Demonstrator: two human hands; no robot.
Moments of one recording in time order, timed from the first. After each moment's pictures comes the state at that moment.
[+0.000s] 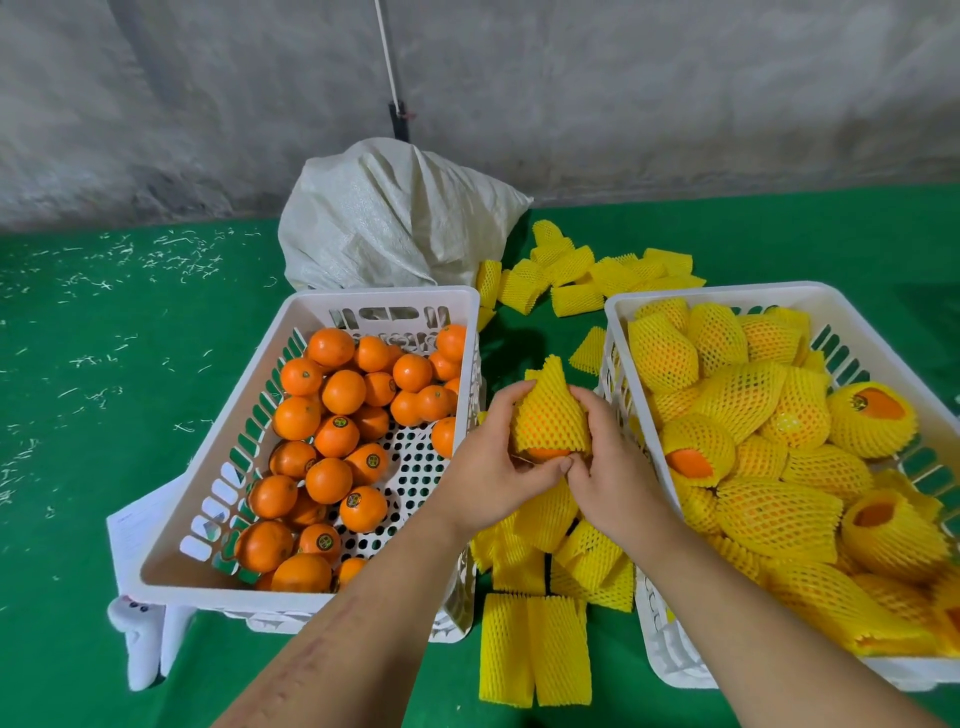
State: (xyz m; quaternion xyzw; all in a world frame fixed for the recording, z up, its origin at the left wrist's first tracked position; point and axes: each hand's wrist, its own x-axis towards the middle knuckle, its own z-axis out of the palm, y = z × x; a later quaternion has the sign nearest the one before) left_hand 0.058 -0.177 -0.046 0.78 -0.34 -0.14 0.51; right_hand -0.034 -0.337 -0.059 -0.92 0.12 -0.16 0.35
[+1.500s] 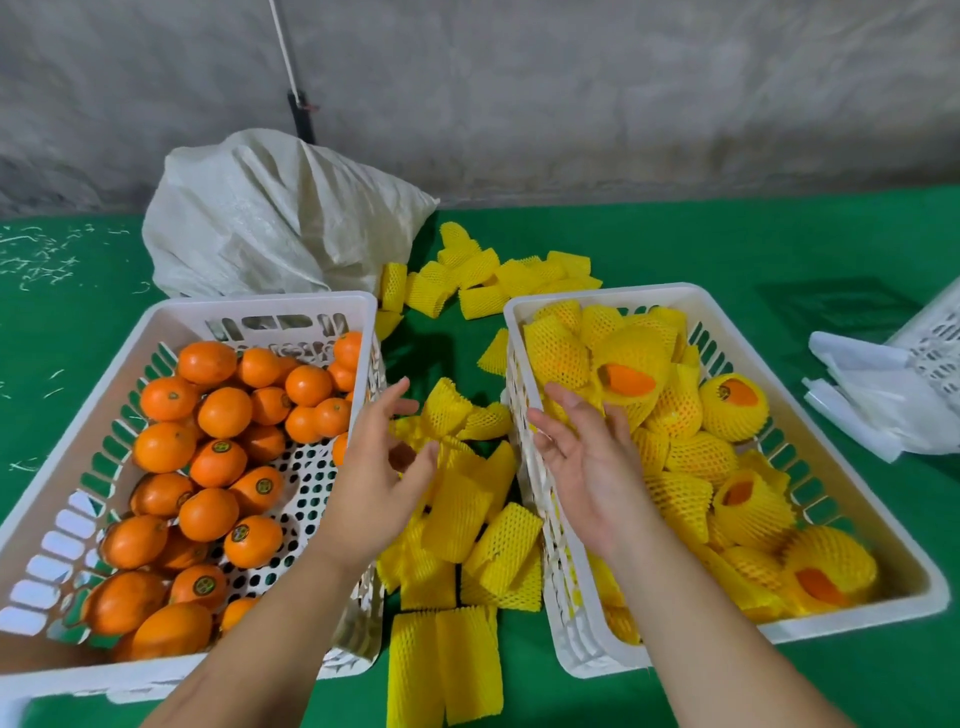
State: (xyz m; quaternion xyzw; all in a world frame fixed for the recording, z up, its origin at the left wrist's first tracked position) left_hand 0.060 -0.179 -0.060 0.80 -0.31 -0.02 0.51; right_hand -0.059 -0.377 -0.022 -0.39 0.25 -0.26 0.85
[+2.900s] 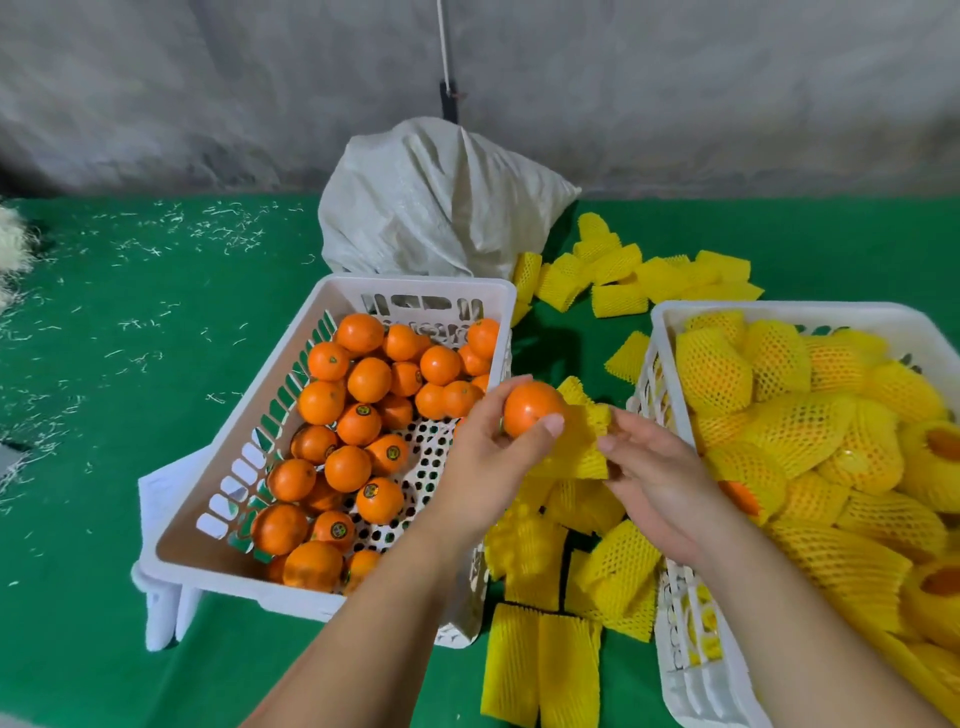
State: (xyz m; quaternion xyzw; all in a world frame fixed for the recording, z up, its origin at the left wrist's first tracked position) left_hand 0.057 -0.169 -0.026 0.71 -0.15 -0.17 0.67; right_hand -0.008 -0.358 -0.047 -0.51 0.21 0.00 0.83
